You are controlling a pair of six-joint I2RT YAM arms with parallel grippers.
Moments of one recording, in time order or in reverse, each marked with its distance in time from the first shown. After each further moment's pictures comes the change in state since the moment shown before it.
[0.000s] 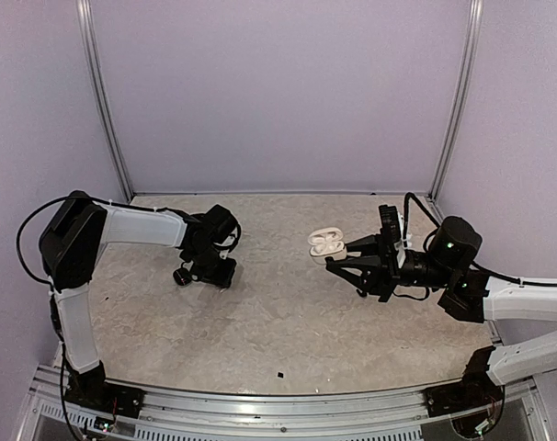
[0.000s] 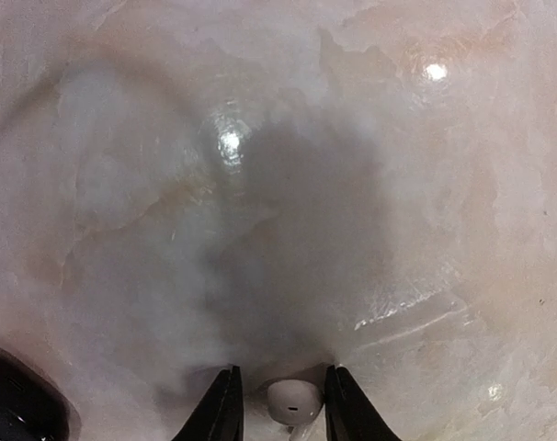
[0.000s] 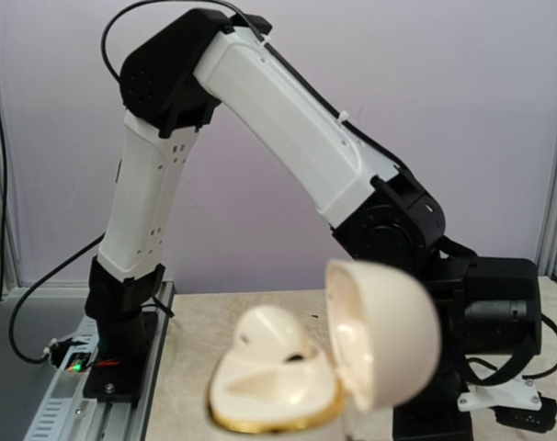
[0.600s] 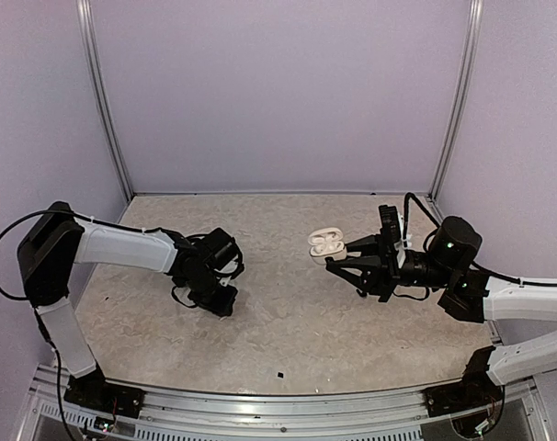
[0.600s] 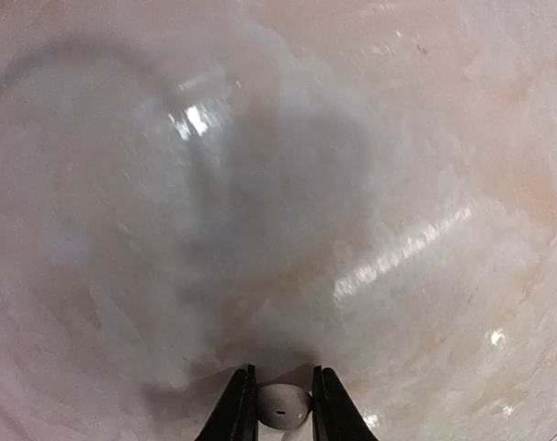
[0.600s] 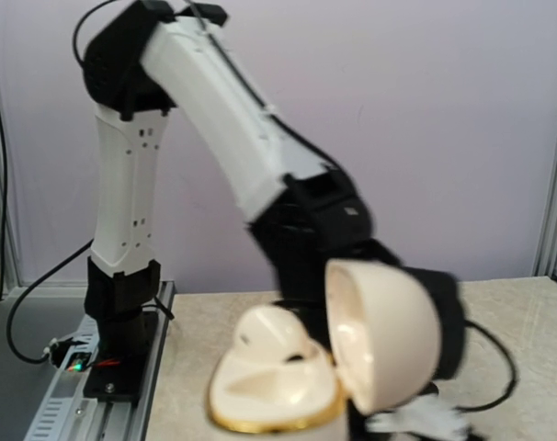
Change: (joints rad) left arm -0.130 -0.156 -0.210 0.026 0.069 -0.040; right arm 0.000 0.000 0.000 -0.001 -0.001 0.000
